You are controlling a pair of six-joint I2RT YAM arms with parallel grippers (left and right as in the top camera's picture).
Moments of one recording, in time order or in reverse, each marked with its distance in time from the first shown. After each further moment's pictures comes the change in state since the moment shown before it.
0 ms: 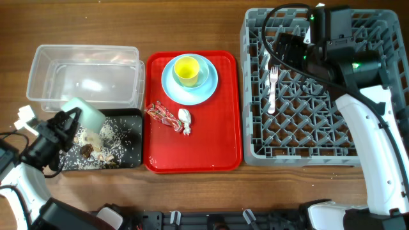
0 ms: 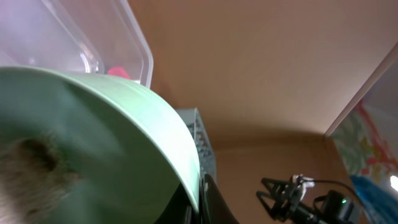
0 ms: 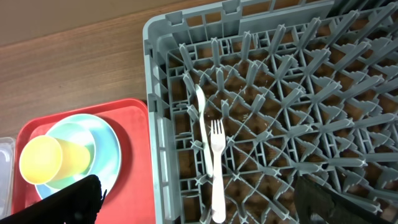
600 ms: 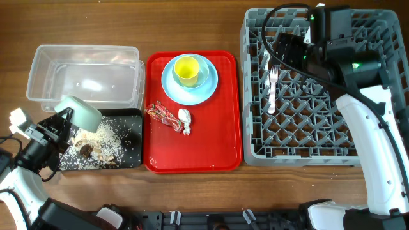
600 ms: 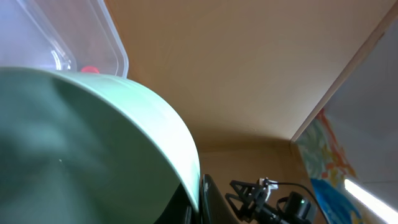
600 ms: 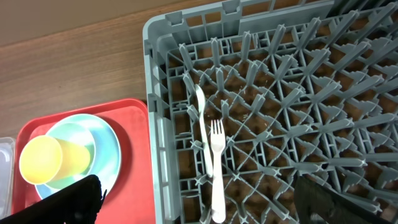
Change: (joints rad) left arm 0.039 0.000 -0.004 0.063 0.102 -0.145; right arm 0.000 0.000 0.000 0.000 0.000 0.000
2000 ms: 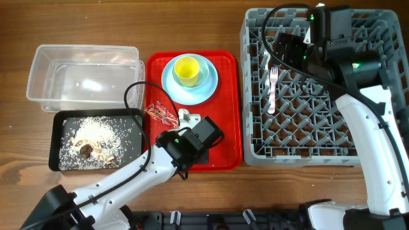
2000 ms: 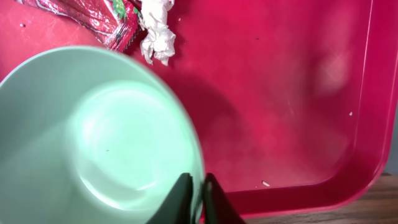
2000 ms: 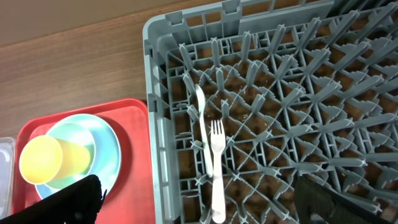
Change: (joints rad) left arm -1.871 0.078 0.132 -0.284 -1.700 -0.452; right arm 0.000 0.000 0.000 0.000 0.000 0.000
